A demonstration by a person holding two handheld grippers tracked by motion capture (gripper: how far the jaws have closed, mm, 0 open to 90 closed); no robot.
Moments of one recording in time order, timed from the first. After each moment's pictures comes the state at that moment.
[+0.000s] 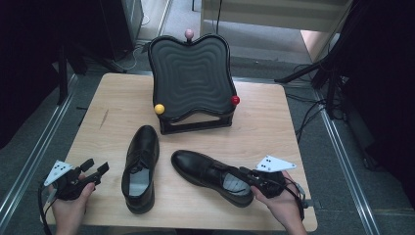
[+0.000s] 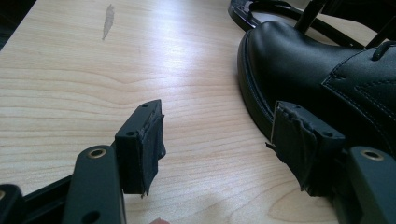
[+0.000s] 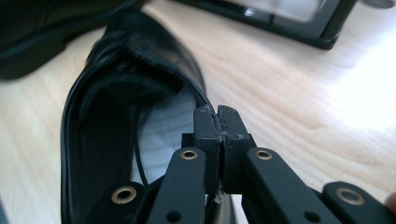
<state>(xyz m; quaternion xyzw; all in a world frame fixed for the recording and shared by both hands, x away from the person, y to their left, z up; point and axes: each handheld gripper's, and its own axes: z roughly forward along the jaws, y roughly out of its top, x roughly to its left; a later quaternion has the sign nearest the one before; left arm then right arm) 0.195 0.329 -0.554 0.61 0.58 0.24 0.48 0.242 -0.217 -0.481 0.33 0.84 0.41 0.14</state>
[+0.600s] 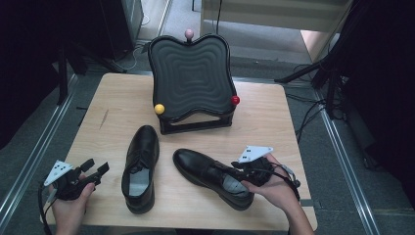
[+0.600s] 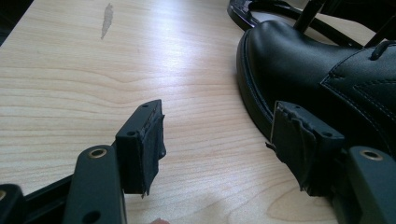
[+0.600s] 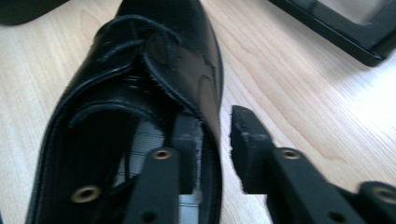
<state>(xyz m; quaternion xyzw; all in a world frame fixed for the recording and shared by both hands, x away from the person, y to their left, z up) 0.195 0.329 -0.554 0.61 0.58 0.24 0.49 0.274 -0.185 -0.470 0.24 0.90 0.33 0.11</state>
